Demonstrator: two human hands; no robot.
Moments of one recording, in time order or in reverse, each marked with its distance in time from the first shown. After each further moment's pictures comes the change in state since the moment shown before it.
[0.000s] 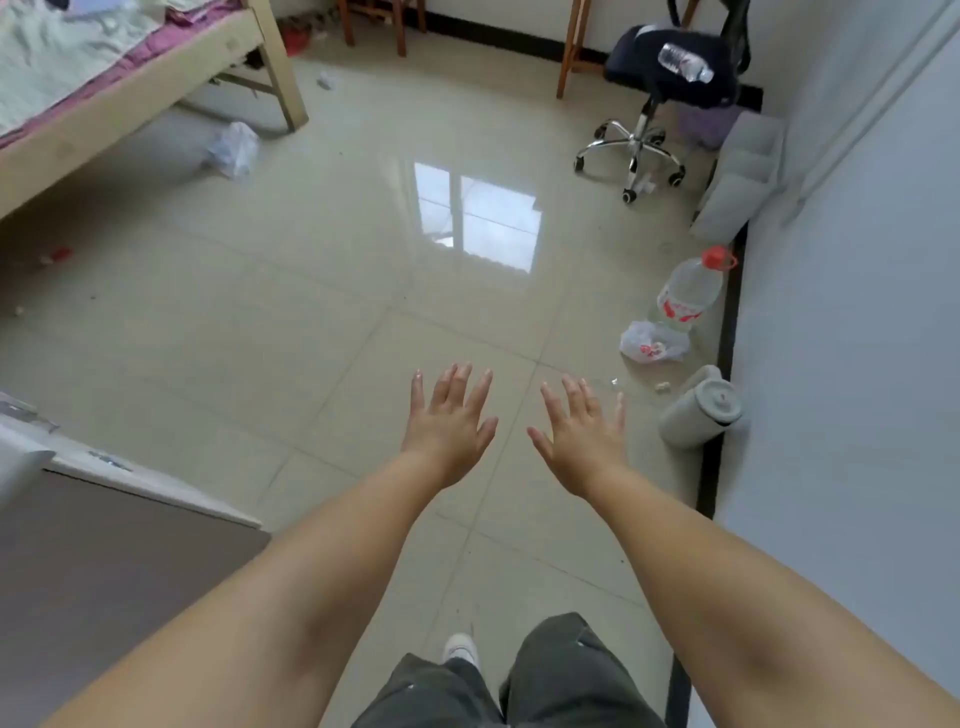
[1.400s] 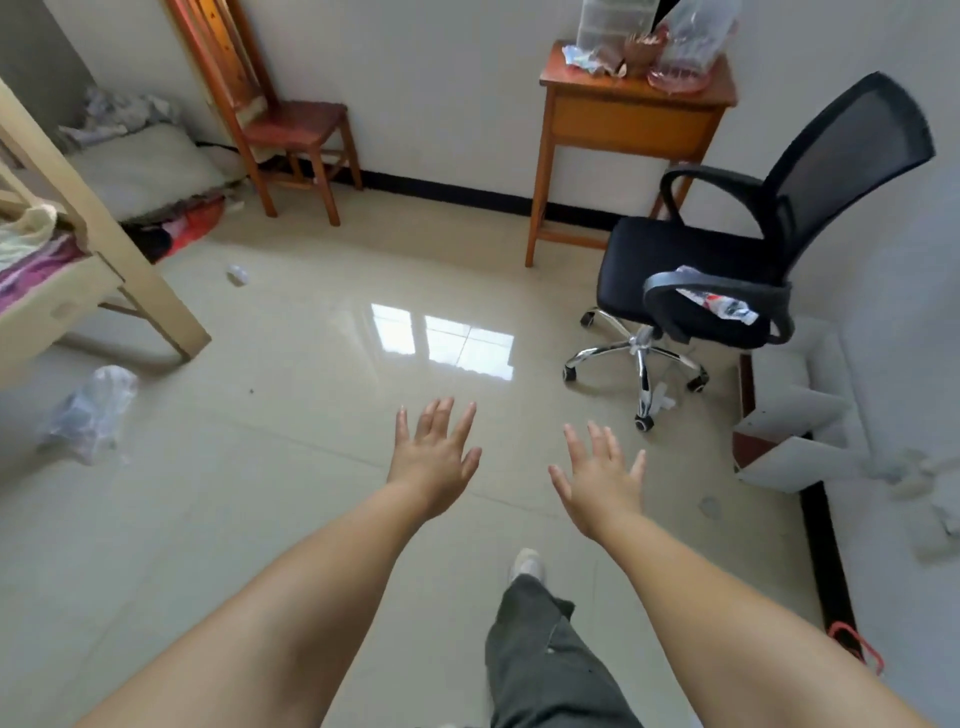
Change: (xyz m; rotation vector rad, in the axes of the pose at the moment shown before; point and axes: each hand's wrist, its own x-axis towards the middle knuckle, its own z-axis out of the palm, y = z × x) left_hand 0.989 -0.186 -0.217 0.040 -0.015 0.050; right_hand 0.942 0.156 -0.273 0.131 0.031 0.241
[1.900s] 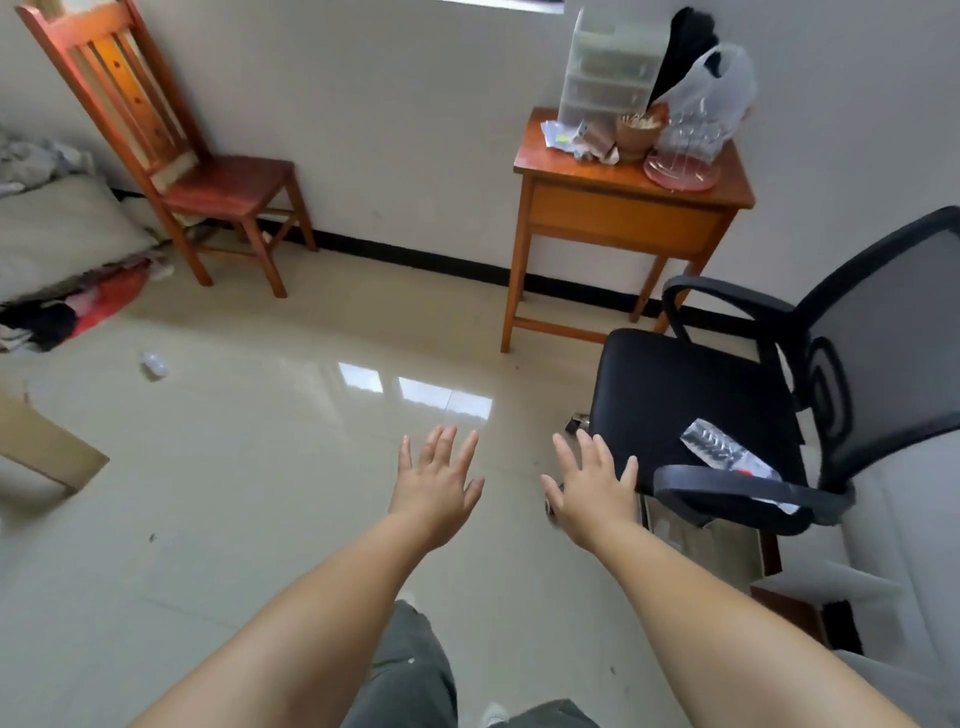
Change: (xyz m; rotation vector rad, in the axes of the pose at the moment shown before) left_hand 0.433 -0.005 -0.078 -0.026 -0.036 0.033; right_hand 0.433 0.024 -0.128 -0.065 -0.007 0.010
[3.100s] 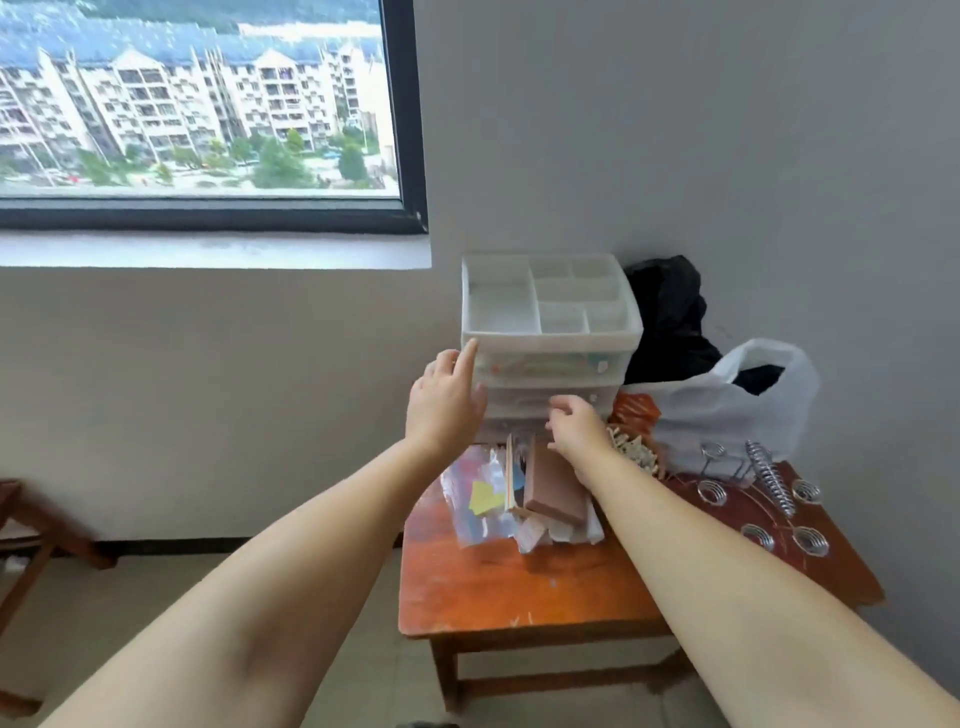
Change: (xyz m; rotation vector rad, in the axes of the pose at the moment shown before) left_hand 0.967 0.058 -0.361 -0.347 0.442 0.263; right_hand 0.901 0.125 -0.373 1.211 0.331 0.389
